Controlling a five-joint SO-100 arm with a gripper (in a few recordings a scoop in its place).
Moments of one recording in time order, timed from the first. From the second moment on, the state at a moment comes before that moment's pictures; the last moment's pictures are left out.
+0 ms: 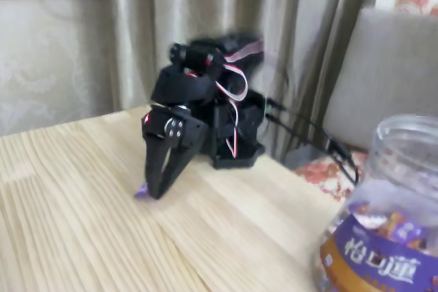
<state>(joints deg) -27.4 185.4 168.7 69.8 16.4</state>
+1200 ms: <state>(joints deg) -25.0 187.7 169.8 70.3 21.3</state>
